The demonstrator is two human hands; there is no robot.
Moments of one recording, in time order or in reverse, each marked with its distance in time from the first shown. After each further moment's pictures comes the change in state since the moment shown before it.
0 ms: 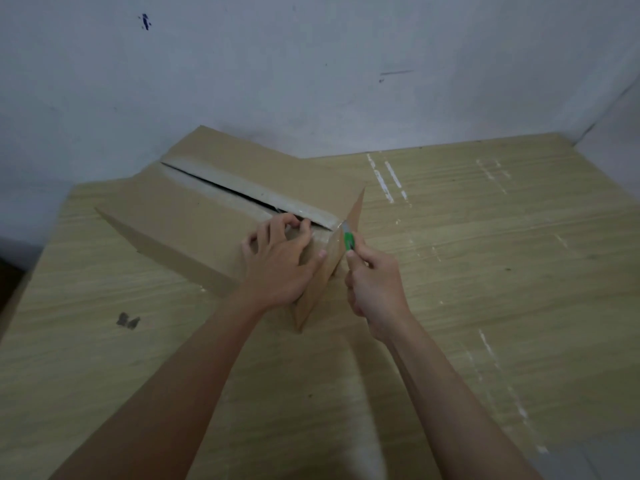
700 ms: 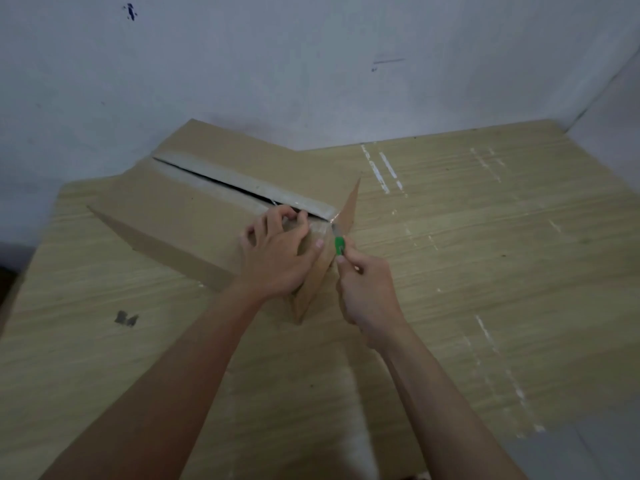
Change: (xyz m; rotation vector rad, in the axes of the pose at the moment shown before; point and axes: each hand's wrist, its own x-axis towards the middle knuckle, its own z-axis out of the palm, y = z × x) left_hand 0.001 0.000 -0.003 -0.056 -0.021 -0.008; right_hand -0.020 0.004 0.007 -0.082 0.005 -0.090
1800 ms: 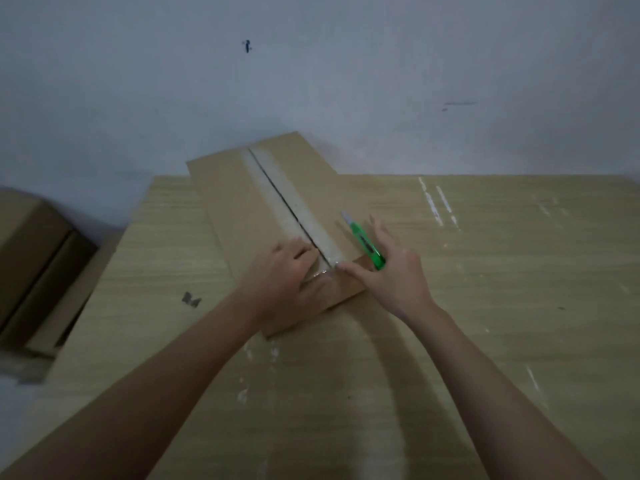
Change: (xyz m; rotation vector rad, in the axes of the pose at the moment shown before) left_hand -0.043 -0.071 -0.016 0.326 0.507 0.418; right_hand 0.031 -0.022 0.017 -0.590 -0.176 -0.419
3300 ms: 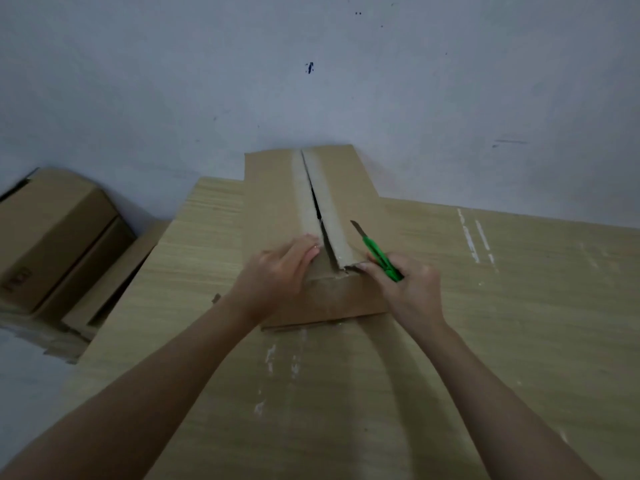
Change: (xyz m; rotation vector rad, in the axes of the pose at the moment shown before) left_hand -0.013 -0.041 -0.010 -0.064 0.439 -0.071; right_hand 0.026 -0.010 0.025 0.077 0.189 -0.286
